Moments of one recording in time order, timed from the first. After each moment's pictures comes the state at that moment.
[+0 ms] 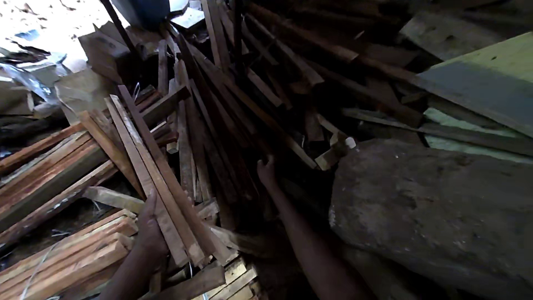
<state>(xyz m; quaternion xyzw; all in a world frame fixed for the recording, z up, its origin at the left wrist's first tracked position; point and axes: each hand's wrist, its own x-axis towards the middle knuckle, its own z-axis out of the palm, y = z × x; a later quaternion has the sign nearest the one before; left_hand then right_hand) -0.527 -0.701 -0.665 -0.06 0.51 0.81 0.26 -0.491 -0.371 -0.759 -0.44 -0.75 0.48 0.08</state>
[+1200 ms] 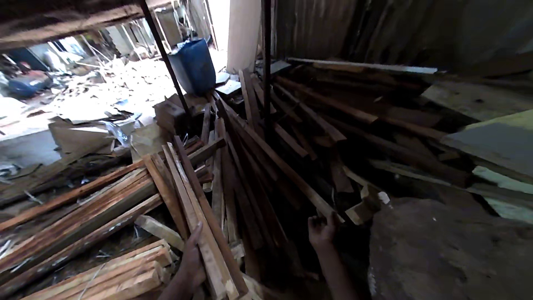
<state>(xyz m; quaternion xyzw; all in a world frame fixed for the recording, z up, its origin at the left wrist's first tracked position) -0.533 -0.691 -0.673 -0.09 0.51 0.81 0.27 -0.451 -0.311 -0.837 -0.40 -0.18 0.81 0.38</state>
